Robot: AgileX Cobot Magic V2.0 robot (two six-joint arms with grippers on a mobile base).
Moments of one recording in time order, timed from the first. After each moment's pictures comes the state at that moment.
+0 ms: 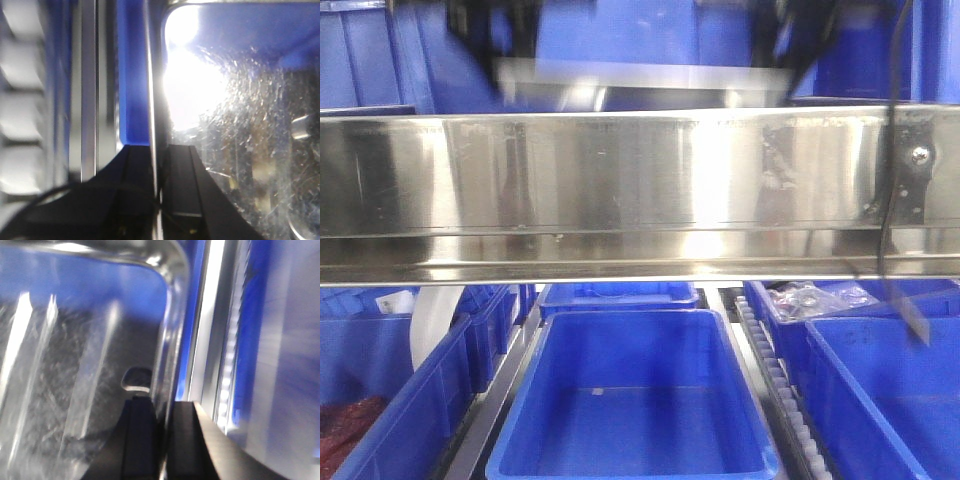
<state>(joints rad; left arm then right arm) -0.48 2.05 -2.15 0.12 1.26 -0.35 0.35 1.95 -1.94 -0.01 1.13 0.25</state>
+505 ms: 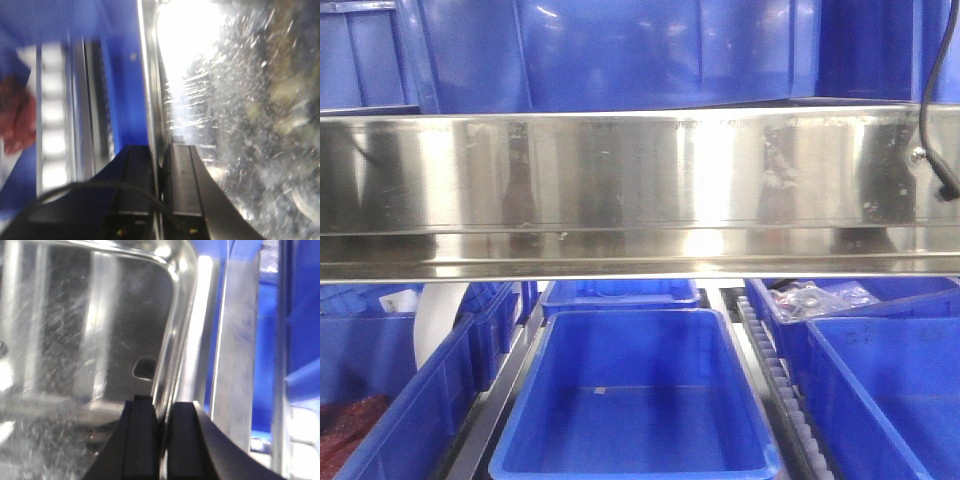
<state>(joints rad) -0.55 1.78 -2.00 0.14 1.26 -0.32 0.45 1.71 -1.93 -0.16 1.26 0.35</state>
